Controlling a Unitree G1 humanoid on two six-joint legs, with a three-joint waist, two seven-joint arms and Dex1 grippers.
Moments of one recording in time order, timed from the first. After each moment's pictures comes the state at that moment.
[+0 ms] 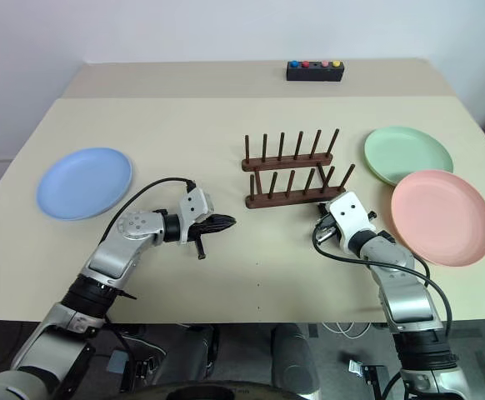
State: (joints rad) left arm -0.43 0.39 -0.28 0.10 -0.11 0.26 -0.92; right arm -0.09 -0.53 -0.03 -0.11 0.06 0.28 0.47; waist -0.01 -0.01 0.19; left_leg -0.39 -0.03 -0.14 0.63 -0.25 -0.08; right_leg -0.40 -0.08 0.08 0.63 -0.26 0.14
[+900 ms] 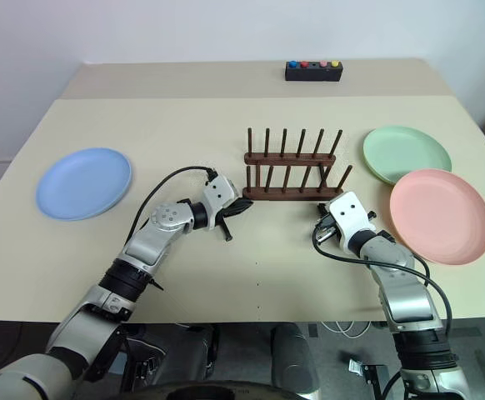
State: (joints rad) left arm -0.57 0.23 -0.32 0.34 -0.01 0.14 -0.69; right arm -0.09 -0.53 -0.04 -0.11 0.06 0.29 0.47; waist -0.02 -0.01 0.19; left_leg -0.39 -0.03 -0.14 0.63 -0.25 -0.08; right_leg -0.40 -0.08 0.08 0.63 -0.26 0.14
